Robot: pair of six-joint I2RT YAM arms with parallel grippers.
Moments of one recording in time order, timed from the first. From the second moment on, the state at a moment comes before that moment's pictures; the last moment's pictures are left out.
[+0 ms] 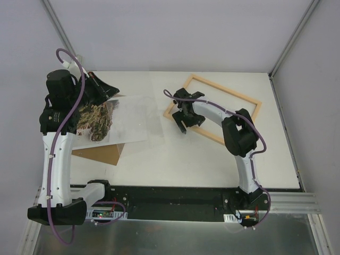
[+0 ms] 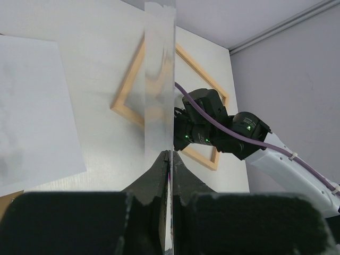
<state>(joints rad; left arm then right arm) 0.03 1.07 1.45 -0.73 0.51 -0.65 0.65 2.14 1.68 -0.92 0.15 0.09</state>
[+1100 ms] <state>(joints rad) 0.05 1.07 1.47 -0.73 0.49 -0.63 0.62 2.15 1.68 -0.95 0.08 0.29</state>
